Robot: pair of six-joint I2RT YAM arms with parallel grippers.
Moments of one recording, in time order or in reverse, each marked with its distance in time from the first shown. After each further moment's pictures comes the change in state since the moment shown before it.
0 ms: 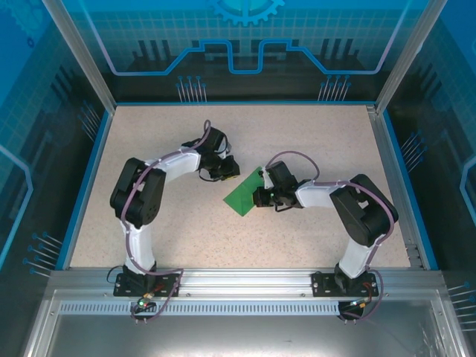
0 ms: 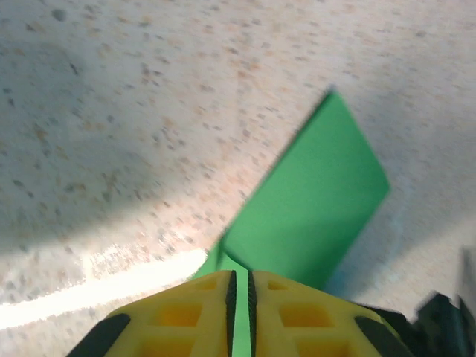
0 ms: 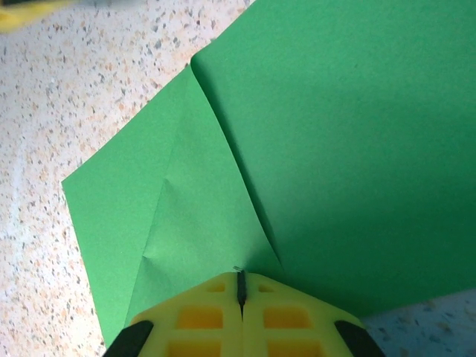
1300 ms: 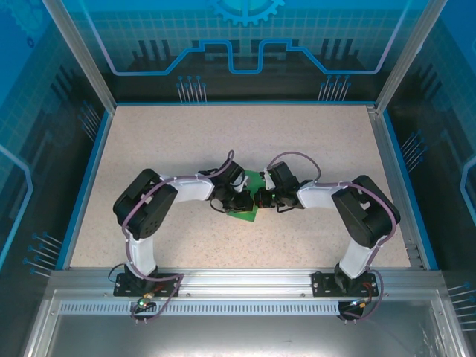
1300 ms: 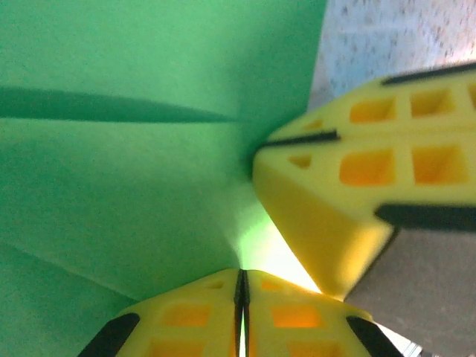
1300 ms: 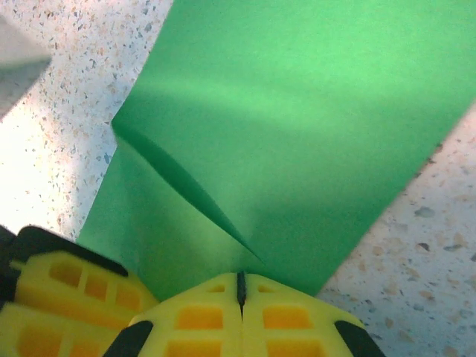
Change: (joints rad) left arm -0.234 -0.058 -0.288 0.177 0.066 0.031; right arm -0.006 -0.011 -0.013 -0.014 -0.005 0.003
